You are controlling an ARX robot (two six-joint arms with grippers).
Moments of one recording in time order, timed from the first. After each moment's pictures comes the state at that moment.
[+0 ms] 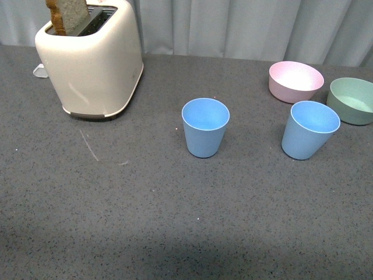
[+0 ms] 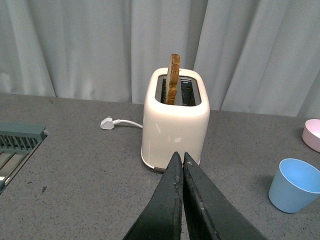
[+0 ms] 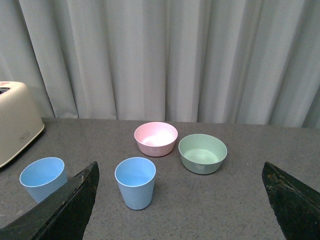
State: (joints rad) left arm 0.00 0.58 0.02 0.57 0.00 -0.01; right arm 0.00 0.00 0.00 0.00 0.00 0.00
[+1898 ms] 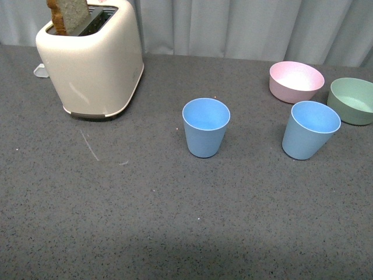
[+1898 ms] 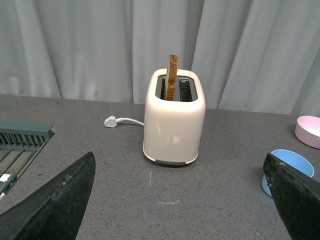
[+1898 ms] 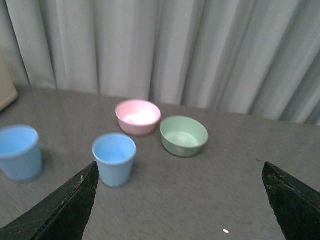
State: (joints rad) left arm 0.00 0.00 0.02 0.00 0.00 -0.01; right arm 0.01 0.08 0.03 -0.06 0.05 -0.16
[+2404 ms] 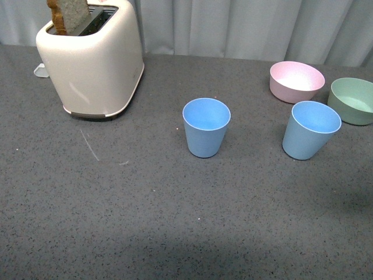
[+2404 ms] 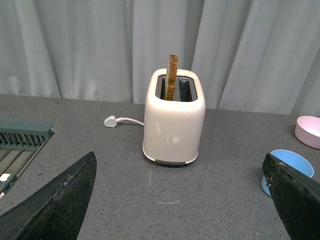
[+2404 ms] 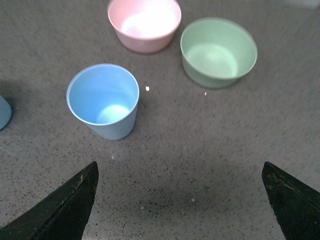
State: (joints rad) left arm 0.00 0.00 0.02 0.00 0.00 -0.01; right arm -0.03 1.37 0.44 0.29 -0.01 -0.07
